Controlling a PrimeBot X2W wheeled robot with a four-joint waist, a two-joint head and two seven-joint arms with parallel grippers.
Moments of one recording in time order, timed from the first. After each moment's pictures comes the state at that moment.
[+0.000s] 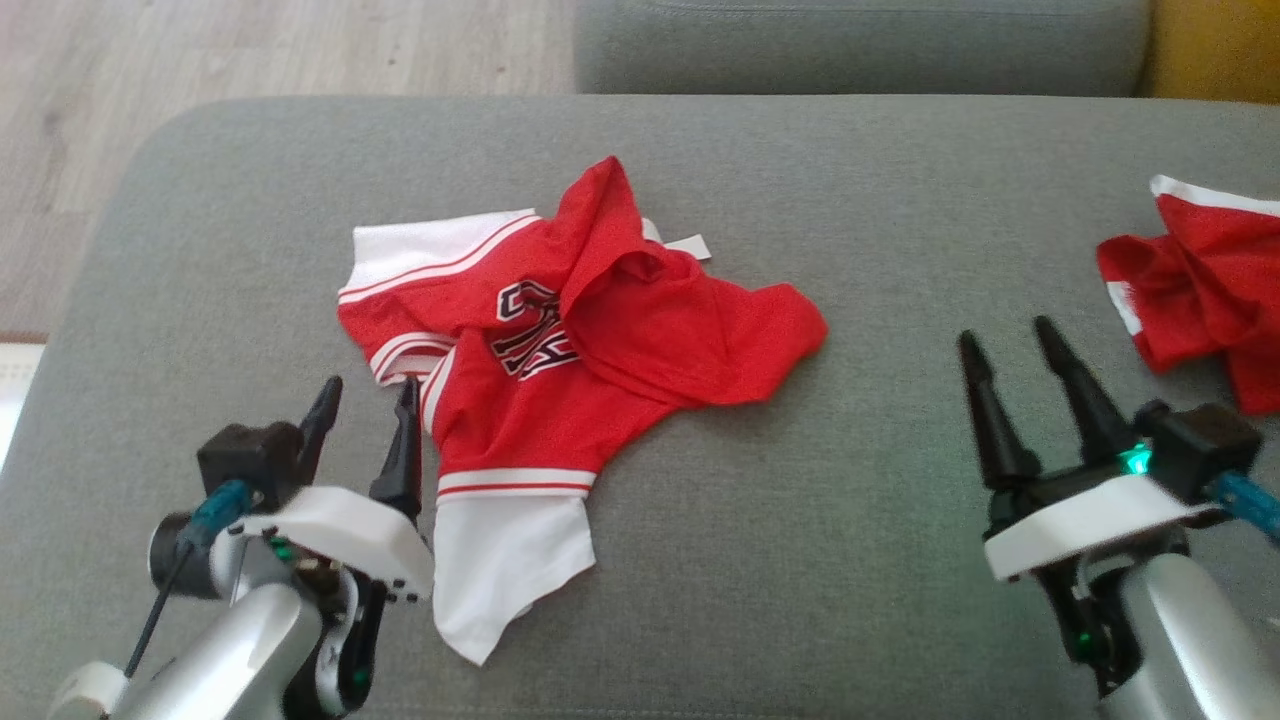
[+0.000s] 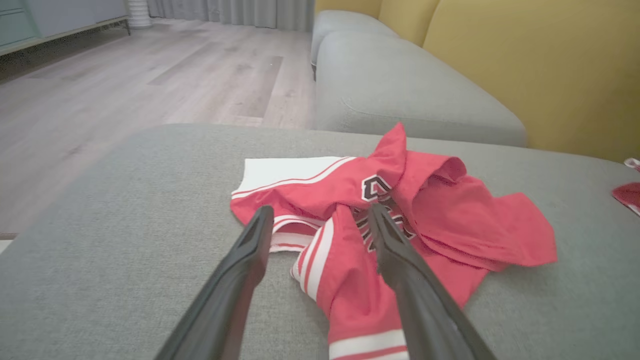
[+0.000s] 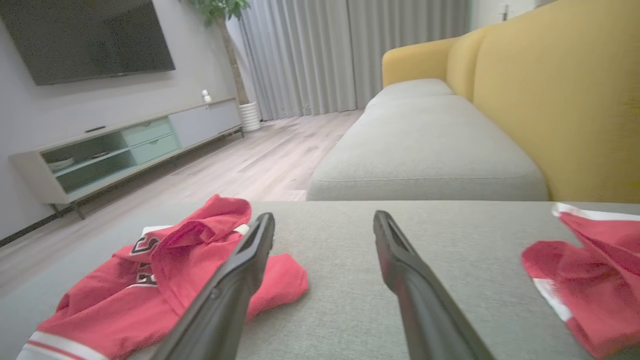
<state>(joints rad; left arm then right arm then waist) -0.28 0.49 -0.76 0.14 -0.80 0.41 -0.25 -0.14 -0.24 0.20 0.19 0.39 0.12 -0.15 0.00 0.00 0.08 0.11</state>
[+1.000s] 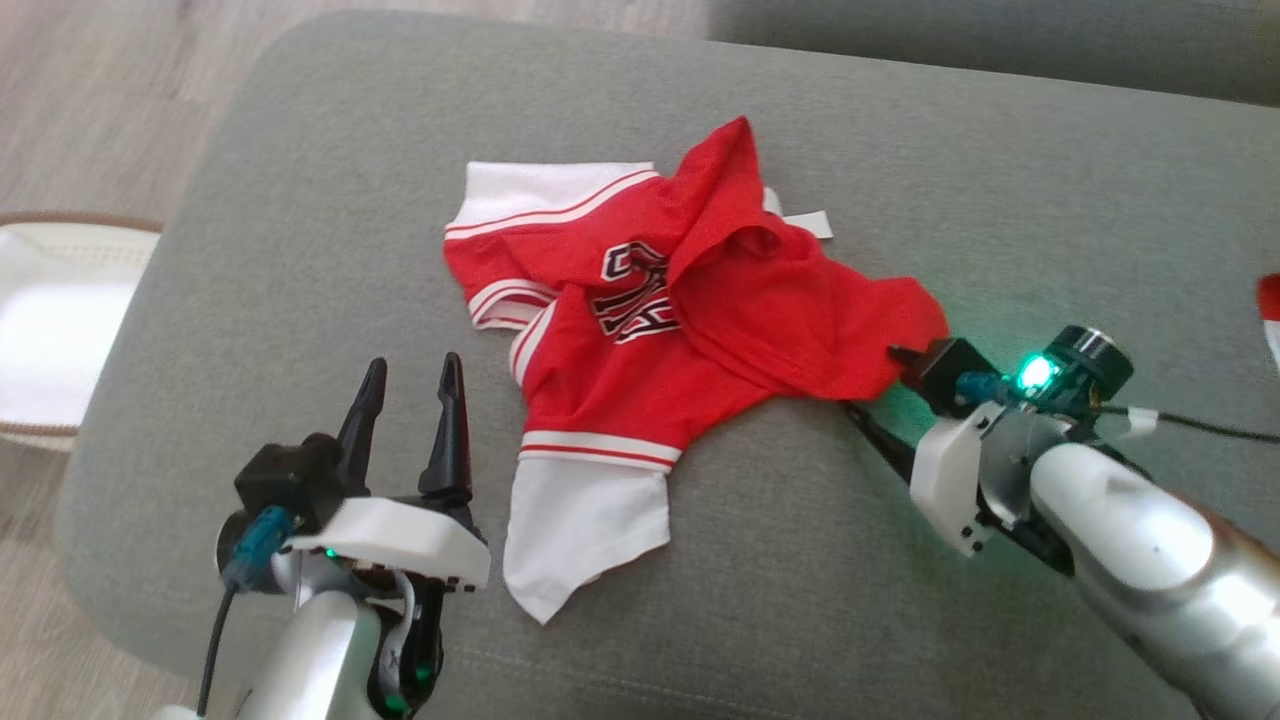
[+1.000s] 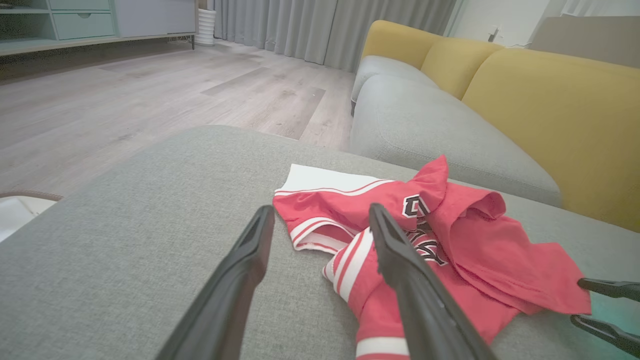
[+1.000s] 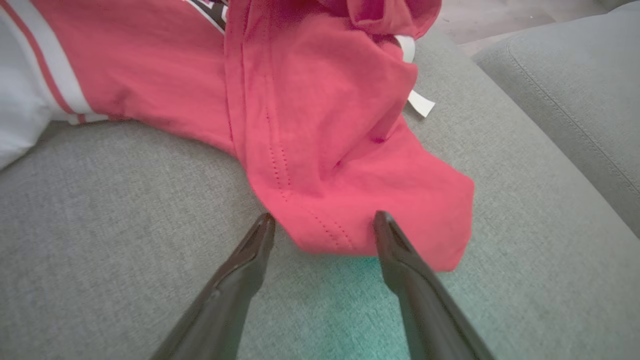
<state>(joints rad) -0.15 0.08 -0.31 0.23 -0.37 0.11 -0.25 -0.64 -0.44 0.97 0.63 0.36 0.12 0.08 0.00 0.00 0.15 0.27</state>
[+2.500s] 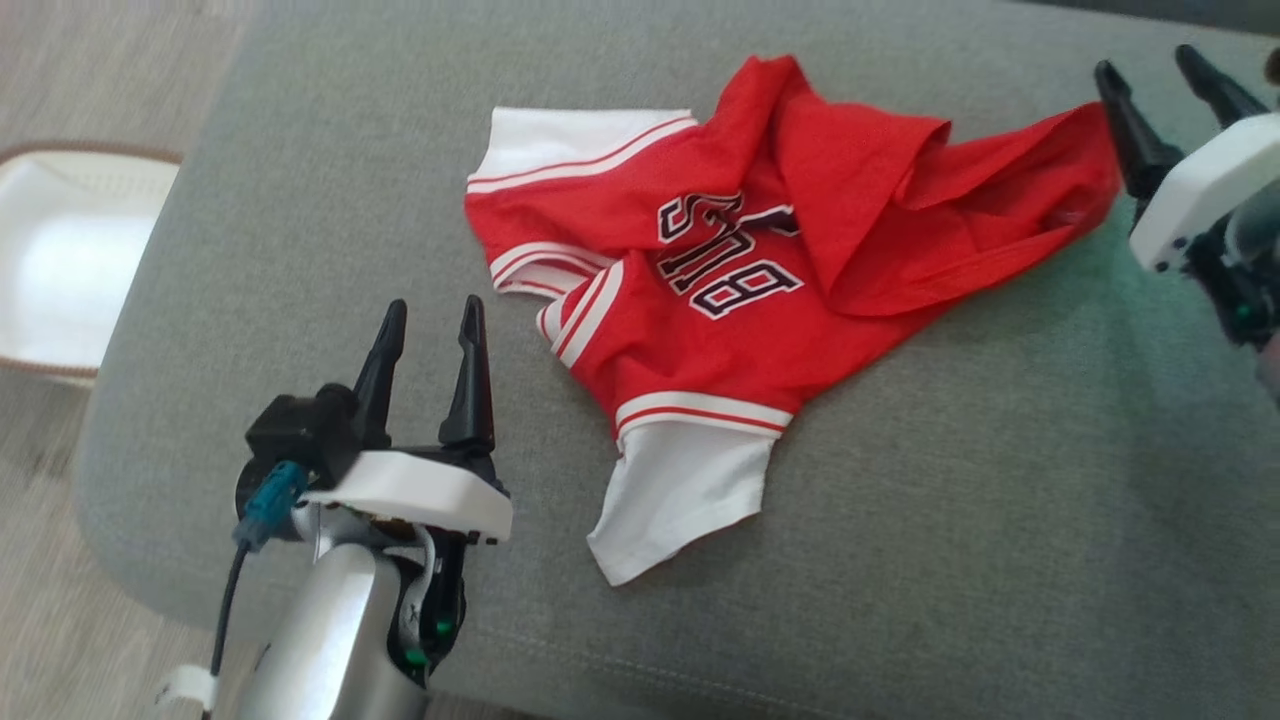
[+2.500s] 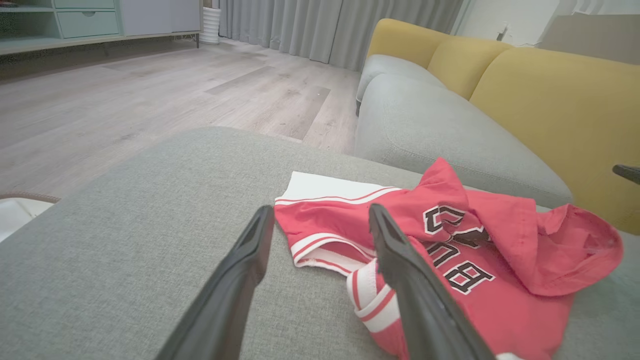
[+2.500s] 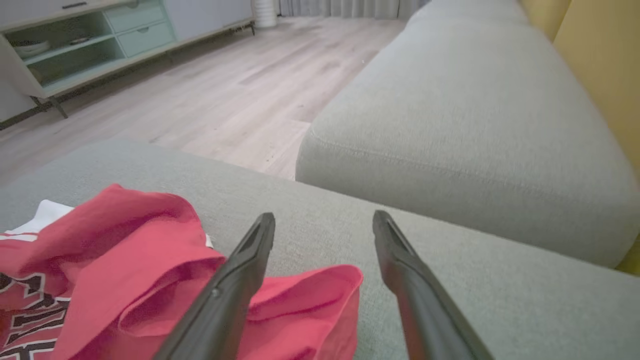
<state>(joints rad) -0.23 0.04 -0.31 0.22 -0.36 0.09 -0.25 -1.02 -0.54 0.95 0.97 0.97 0.12 -0.11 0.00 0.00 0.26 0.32</state>
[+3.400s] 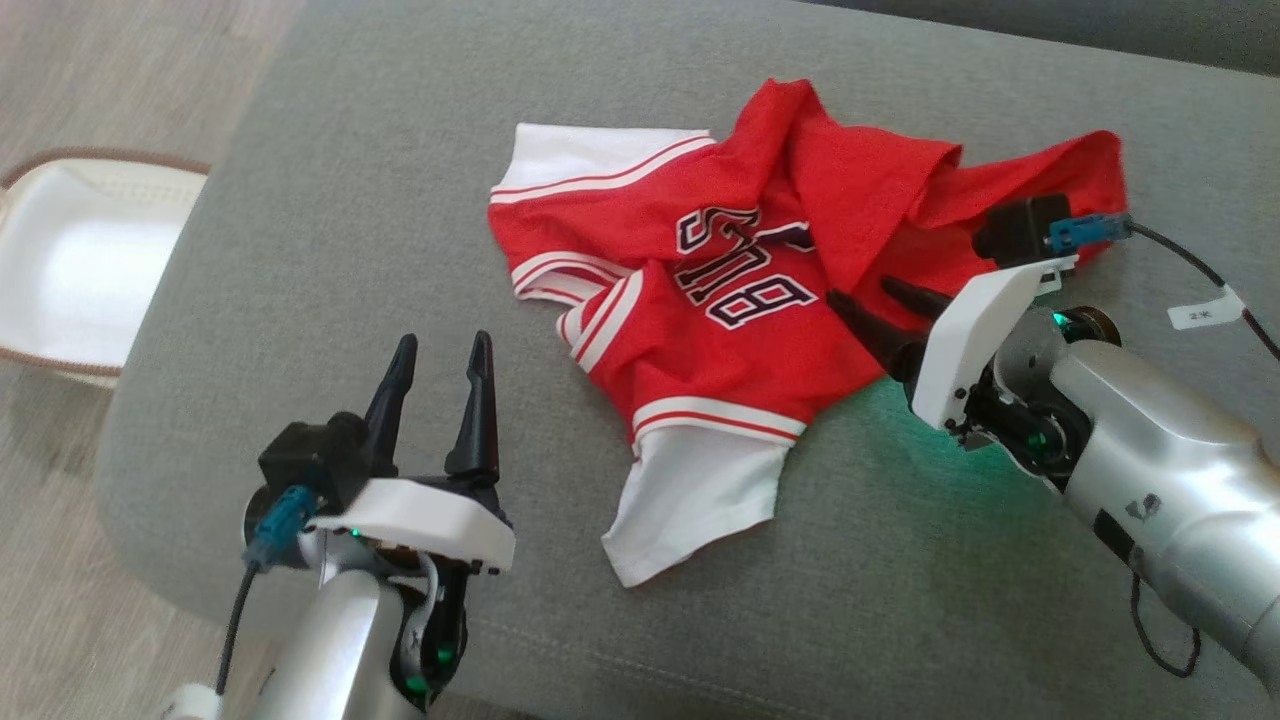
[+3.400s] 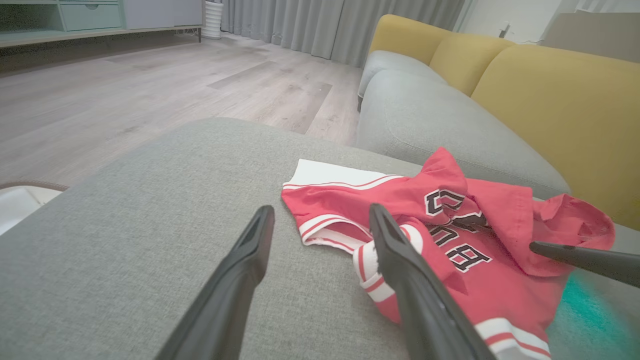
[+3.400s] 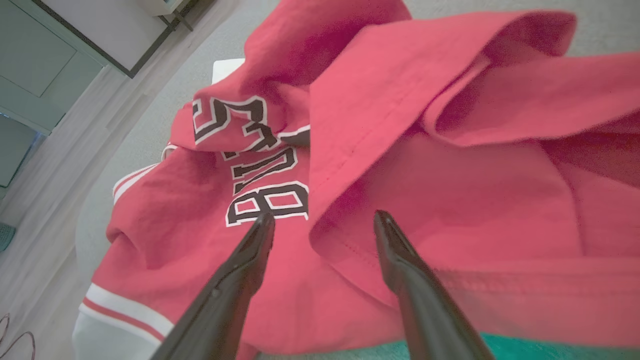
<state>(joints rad) -0.19 0.04 -0.31 0.25 -0.35 0.07 -0.25 -0.86 -0.42 1.16 0.74 1.28 0.12 0.14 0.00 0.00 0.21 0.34</state>
